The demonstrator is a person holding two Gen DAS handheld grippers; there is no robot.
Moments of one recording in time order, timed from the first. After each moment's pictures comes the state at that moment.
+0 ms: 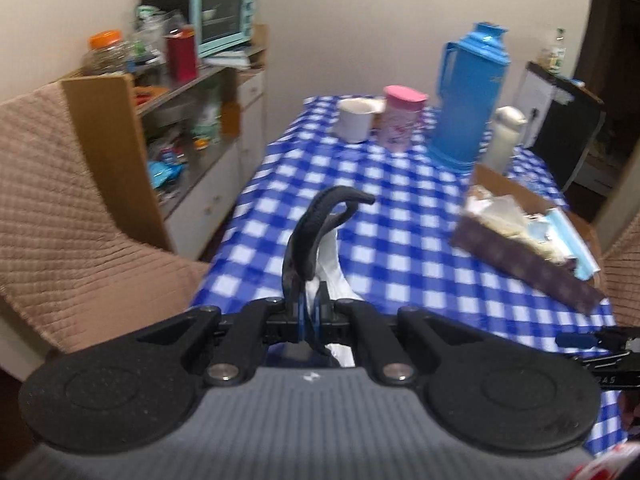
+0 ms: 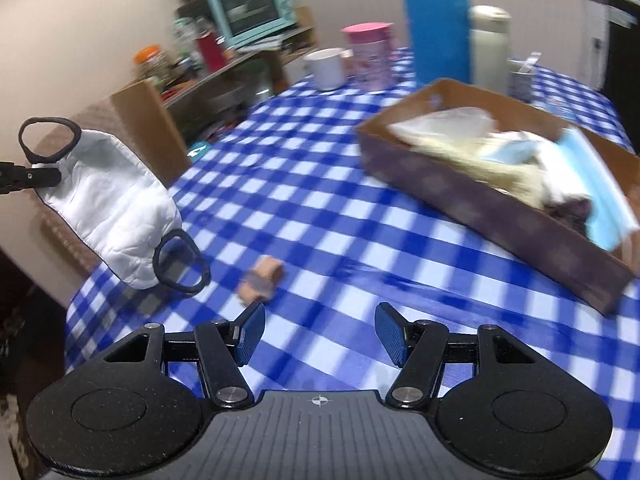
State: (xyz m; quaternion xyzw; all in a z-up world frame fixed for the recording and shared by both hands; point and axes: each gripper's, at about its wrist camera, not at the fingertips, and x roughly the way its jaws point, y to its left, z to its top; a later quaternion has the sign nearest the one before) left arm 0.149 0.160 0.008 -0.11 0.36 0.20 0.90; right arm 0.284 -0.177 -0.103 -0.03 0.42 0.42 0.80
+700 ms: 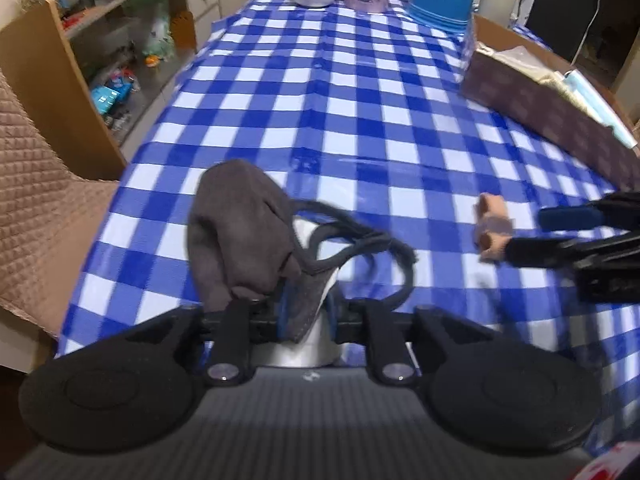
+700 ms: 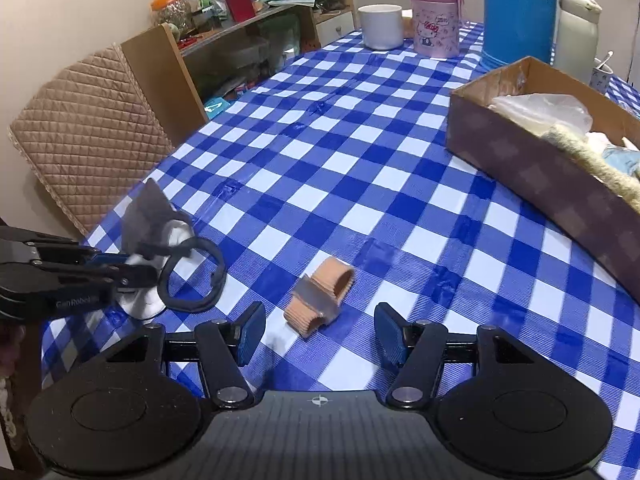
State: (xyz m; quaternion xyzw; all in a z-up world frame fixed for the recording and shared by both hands) left arm 0.199 0.139 -0.134 -0.08 0.49 0.13 0.86; right arm 0.289 -0.079 -0.152 -0.08 0.44 0.43 0.78
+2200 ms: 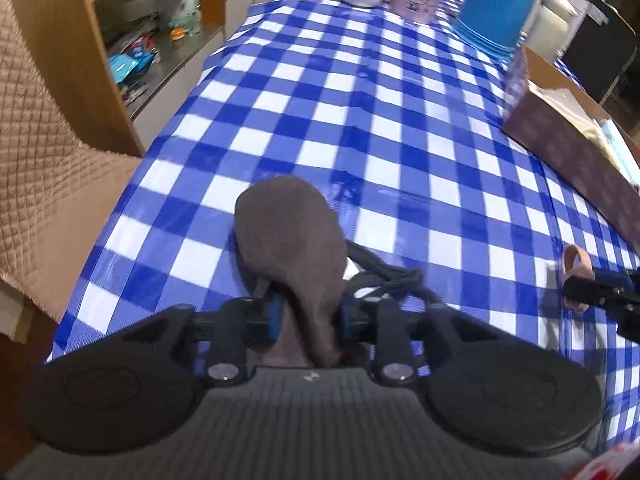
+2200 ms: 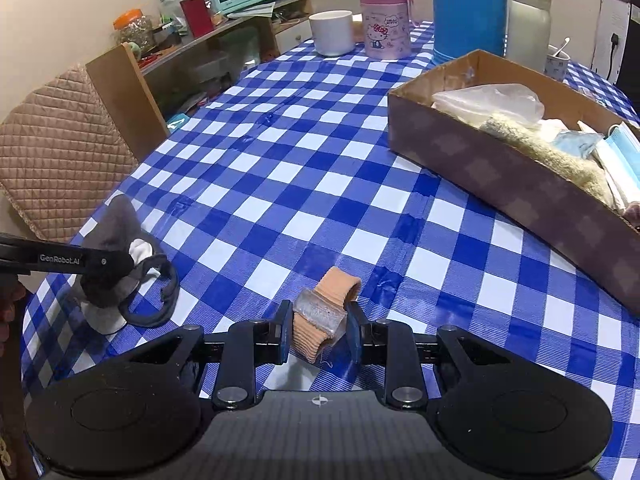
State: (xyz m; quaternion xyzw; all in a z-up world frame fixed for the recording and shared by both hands) left arm 0.230 0.172 -0.137 -0.14 0.49 0.17 0.85; right arm 0.305 -0.111 -0.146 -0.06 0.44 0.38 0.81
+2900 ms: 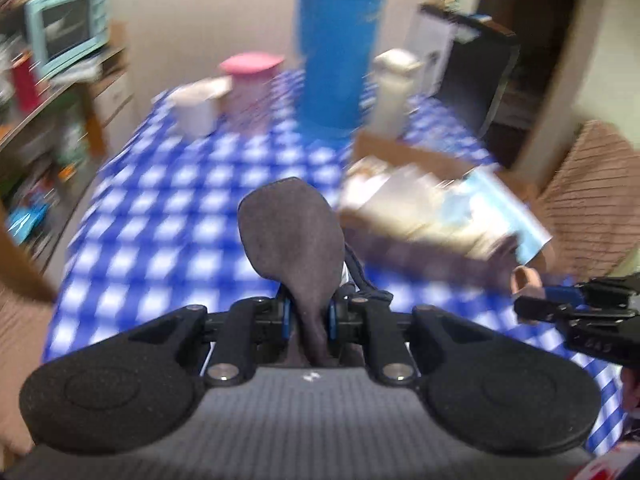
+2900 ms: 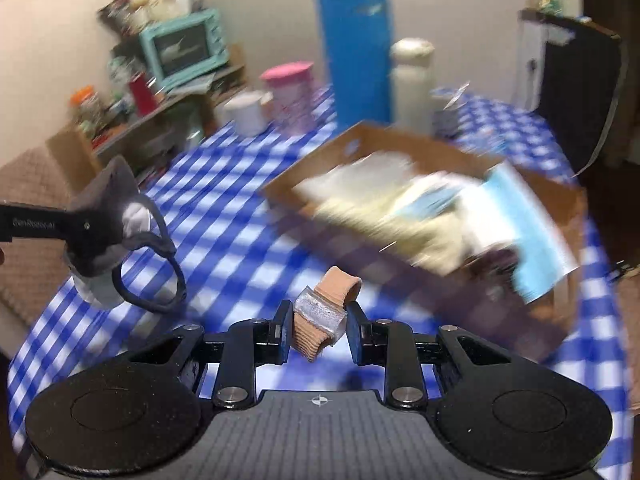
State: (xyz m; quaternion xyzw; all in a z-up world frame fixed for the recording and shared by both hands) left arm 0.336 0.067 -0.034 -0.06 0.38 0.01 0.92; right arm 0.352 -0.223 -0.083 -0.01 0.37 0.30 0.88
